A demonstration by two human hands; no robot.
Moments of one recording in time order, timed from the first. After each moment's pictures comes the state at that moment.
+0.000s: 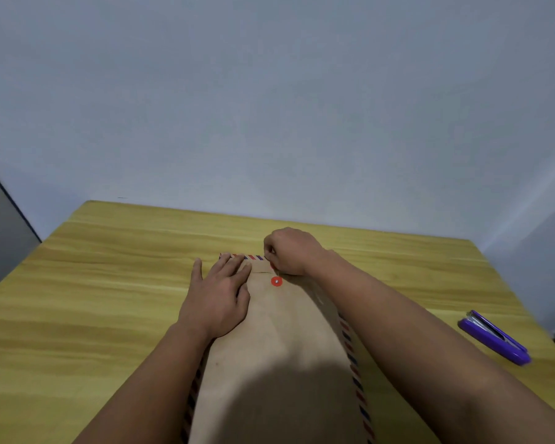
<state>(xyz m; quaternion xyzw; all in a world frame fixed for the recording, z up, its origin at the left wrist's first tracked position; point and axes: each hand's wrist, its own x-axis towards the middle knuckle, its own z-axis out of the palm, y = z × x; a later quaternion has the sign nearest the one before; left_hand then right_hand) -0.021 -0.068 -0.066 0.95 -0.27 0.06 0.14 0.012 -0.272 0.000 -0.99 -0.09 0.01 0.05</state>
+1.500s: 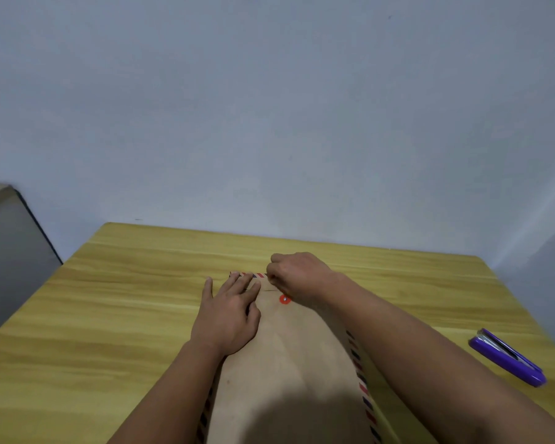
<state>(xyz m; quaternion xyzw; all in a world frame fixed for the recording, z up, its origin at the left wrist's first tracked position) -0.024 -0.069 -0.064 0.95 -0.26 0.08 0.17 -0.004 -0.277 -0.006 -0.97 -0.23 -0.07 -0.01</state>
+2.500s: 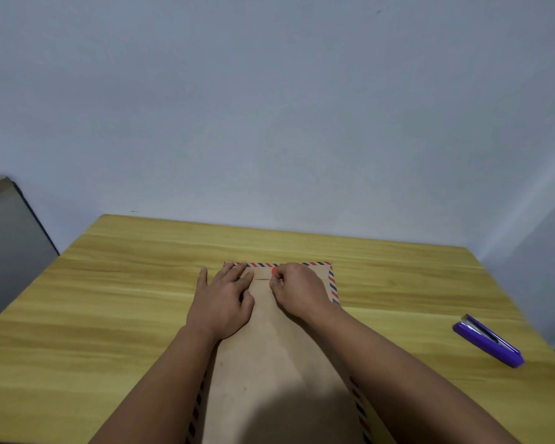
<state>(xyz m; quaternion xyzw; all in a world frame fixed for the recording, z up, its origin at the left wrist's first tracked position) -0.026 -0.071 -0.060 0.95 -0.24 0.06 0.17 -0.055 -0.255 -0.028 -0.97 0.04 -0.09 0.21</state>
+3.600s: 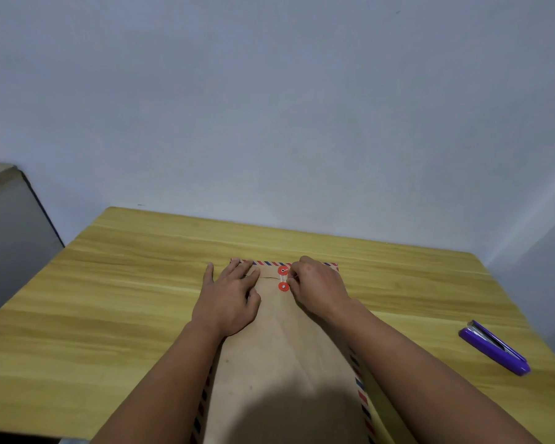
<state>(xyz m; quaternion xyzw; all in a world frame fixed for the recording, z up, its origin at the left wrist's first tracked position) -0.026 -0.070 -0.058 0.95 -0.24 0.05 0.18 -0.055 -0.278 -0.024 -0.99 -0.01 -0.09 0.10</state>
